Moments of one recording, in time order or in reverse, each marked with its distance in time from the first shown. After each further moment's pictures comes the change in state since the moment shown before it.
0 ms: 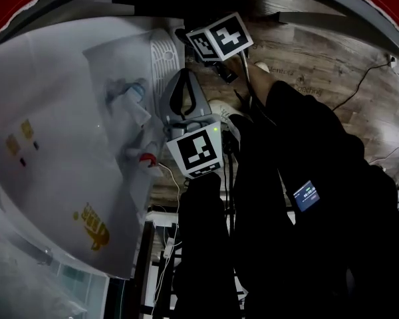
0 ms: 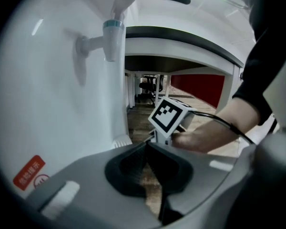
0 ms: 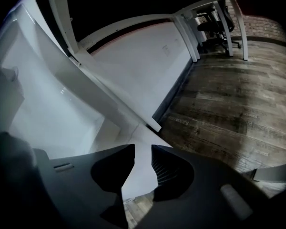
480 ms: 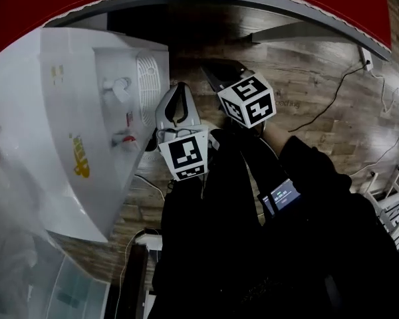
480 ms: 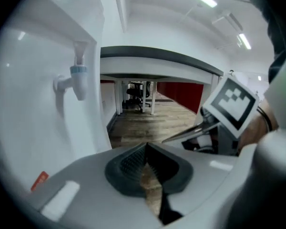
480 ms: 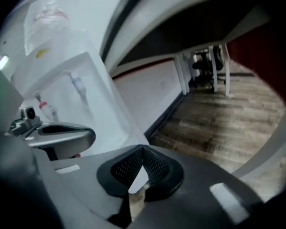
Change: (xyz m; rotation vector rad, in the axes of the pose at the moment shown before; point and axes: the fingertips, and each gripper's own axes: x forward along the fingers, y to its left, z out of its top) left arm -0.036 -0.051 0.029 0.075 -0.054 -0.131; right arm -0.171 0.023 -0.033 -0.132 -0.261 -0.155
